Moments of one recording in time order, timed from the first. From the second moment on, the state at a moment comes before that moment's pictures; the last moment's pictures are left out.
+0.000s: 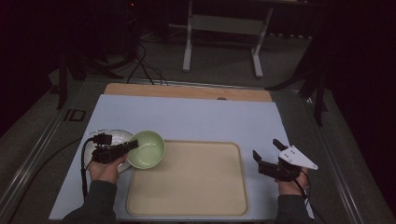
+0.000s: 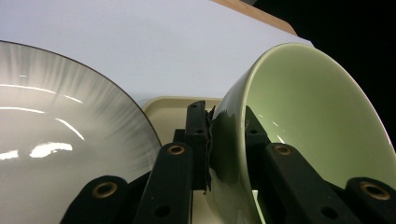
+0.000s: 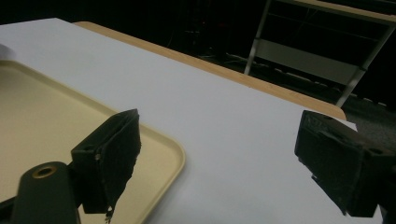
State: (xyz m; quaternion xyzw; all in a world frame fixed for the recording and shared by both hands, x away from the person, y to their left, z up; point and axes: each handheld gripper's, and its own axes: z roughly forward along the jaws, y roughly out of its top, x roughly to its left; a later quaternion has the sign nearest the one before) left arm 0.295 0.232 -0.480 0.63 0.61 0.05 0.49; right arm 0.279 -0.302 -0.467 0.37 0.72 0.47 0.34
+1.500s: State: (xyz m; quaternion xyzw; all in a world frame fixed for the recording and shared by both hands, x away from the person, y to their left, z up) left arm 0.300 0.185 -0.494 0.67 0.58 0.03 0.47; right arm 0.278 -0.302 -0.466 0.37 0.72 0.47 0.34
